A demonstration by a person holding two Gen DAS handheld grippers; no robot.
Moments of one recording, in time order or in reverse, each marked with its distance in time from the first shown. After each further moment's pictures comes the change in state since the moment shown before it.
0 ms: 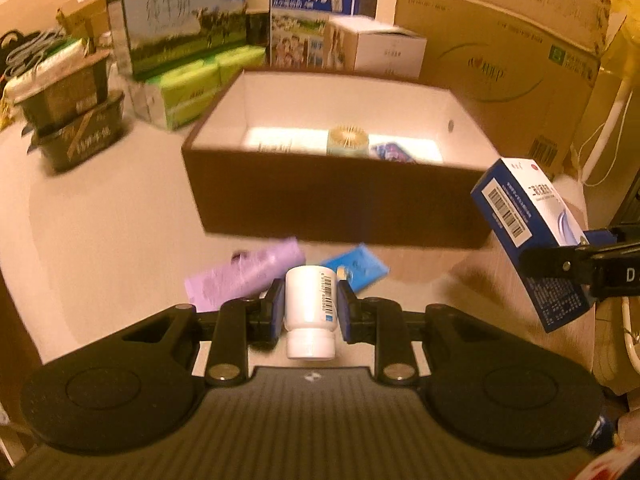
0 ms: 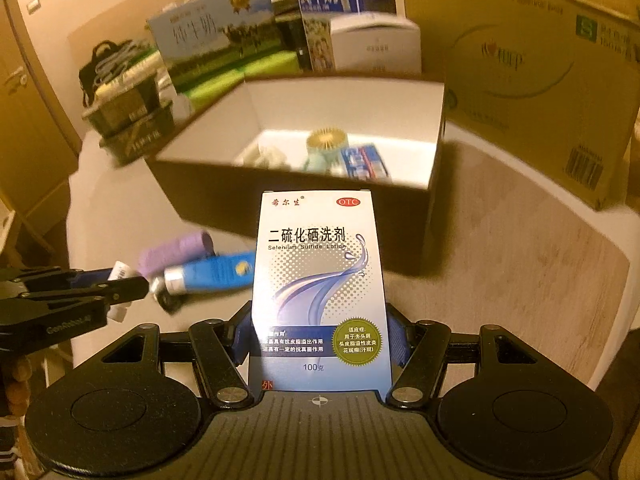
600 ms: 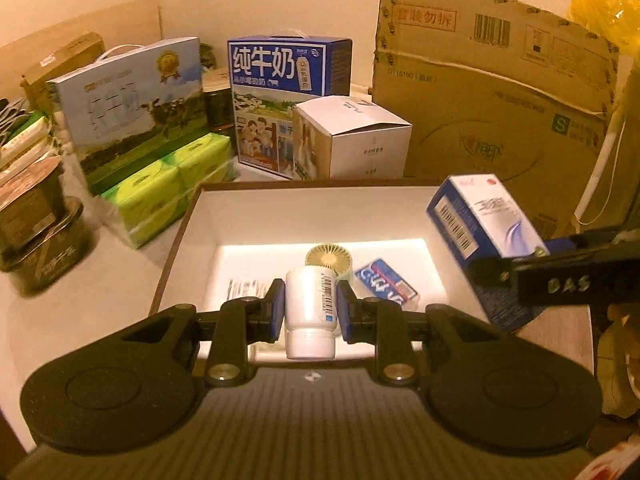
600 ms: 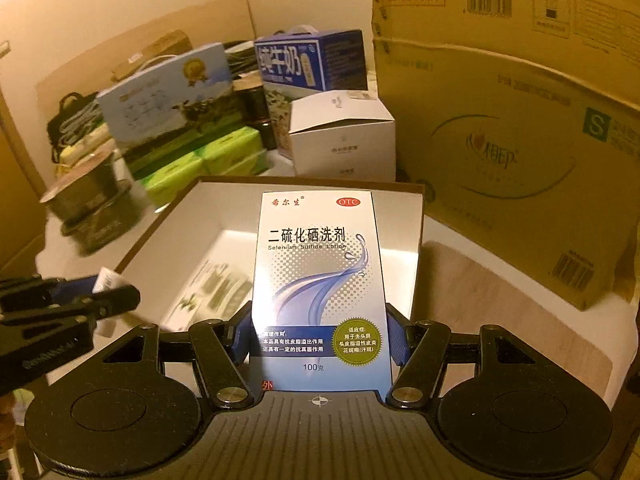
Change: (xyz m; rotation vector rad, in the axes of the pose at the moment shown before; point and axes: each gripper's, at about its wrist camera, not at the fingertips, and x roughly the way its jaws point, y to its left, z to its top) left arm 0.047 -0.021 0.134 0.089 -0.104 -0.040; right arm 0.045 -0.023 0.119 0.041 -0.085 -0.087
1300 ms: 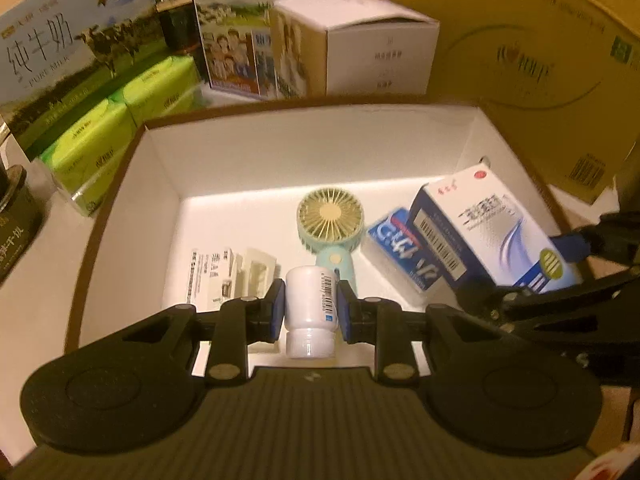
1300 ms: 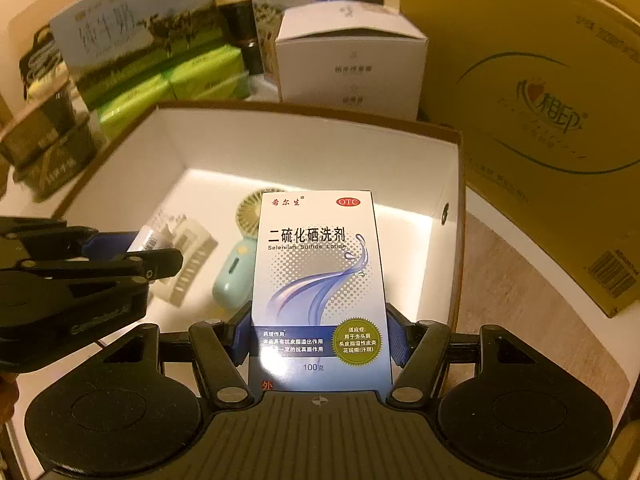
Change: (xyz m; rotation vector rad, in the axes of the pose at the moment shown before) left arm 0.121 -0.004 -0.001 0.051 0.249 -0.010; right arm 0.093 -0.002 0.002 -0.078 0.216 -0.054
